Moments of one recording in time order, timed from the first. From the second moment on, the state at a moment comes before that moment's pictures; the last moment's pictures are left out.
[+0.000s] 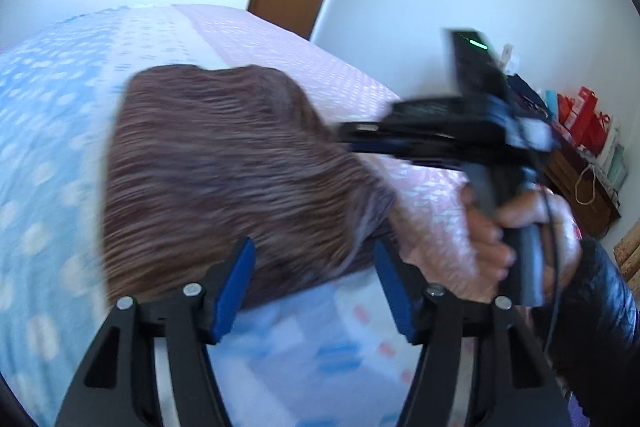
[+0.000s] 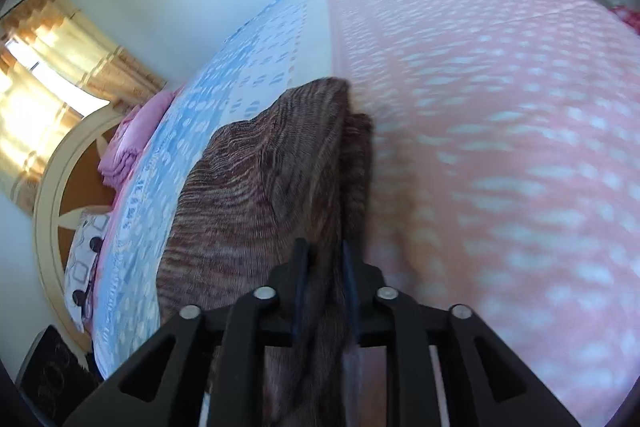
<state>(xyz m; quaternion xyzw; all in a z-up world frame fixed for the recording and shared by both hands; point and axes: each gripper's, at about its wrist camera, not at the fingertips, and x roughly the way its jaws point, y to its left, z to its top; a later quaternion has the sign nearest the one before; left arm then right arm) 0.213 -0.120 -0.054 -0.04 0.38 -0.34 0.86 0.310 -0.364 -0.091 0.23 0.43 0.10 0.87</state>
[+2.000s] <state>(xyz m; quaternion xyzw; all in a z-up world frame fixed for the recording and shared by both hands) 0.302 -0.100 -0.085 0.00 0.42 -0.14 0.90 0.256 -0.300 -0.105 0.12 0.40 0.06 0.91</state>
